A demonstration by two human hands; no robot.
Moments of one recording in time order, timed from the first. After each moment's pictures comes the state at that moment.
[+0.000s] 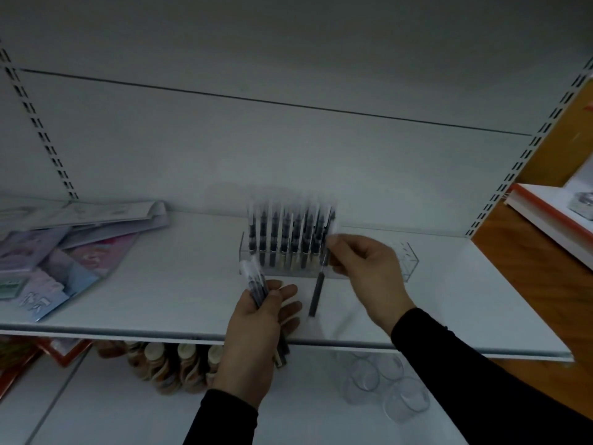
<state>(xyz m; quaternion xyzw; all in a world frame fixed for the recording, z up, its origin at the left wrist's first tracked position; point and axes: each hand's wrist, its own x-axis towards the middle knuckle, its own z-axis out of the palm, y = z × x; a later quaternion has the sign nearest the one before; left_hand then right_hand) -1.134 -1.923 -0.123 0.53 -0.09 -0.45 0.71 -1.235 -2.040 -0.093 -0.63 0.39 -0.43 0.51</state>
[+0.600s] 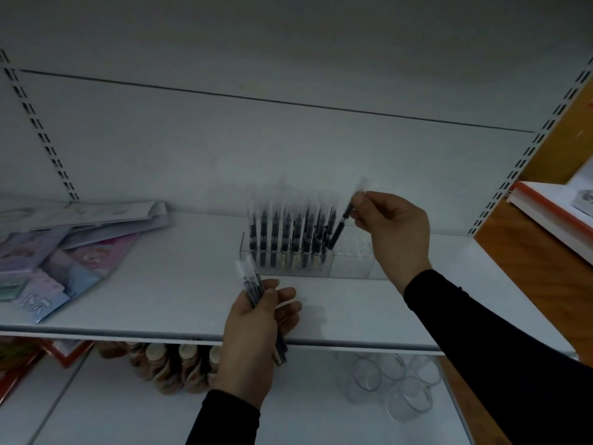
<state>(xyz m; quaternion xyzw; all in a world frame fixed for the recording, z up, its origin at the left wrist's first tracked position) -1.133 -1.923 -0.119 0.52 -0.06 -0.43 0.73 -1.236 -2.076 -0.062 -0.60 0.36 -0.54 0.46</state>
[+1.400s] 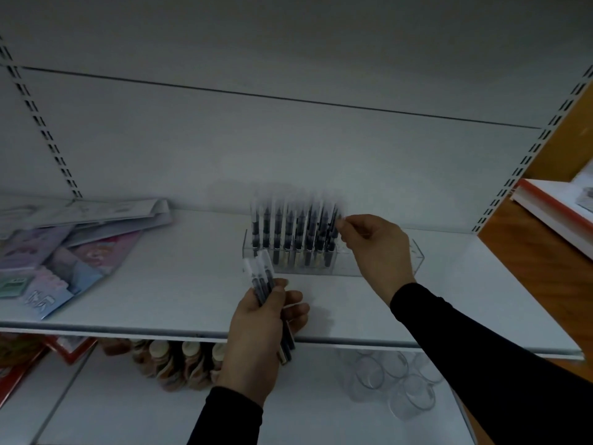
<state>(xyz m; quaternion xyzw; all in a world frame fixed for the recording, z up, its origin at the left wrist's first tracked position) -1.134 -1.922 -0.119 0.52 -0.08 -0.45 0.72 -1.233 -2.069 -0.092 -0.72 0.43 -0.43 0.34</state>
